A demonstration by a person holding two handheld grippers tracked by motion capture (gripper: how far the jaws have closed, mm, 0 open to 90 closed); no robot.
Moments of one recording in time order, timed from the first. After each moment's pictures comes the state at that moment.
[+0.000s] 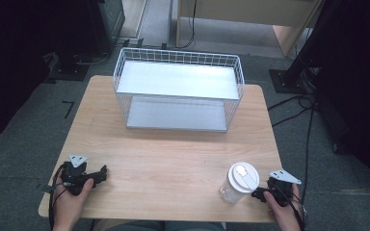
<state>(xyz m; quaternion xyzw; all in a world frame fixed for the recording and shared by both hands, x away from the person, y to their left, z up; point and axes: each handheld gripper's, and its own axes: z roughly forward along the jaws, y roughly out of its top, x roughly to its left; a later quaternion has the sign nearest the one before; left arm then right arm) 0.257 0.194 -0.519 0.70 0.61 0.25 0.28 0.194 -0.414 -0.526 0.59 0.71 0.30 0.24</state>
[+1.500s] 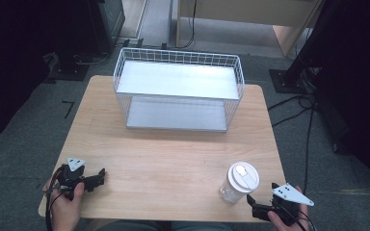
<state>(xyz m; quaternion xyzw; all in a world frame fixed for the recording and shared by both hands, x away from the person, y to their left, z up) 0.248 0.200 -0.519 0.71 0.60 0.24 0.28 0.132 -0.382 -0.464 0.54 0.72 0.36 0.24</state>
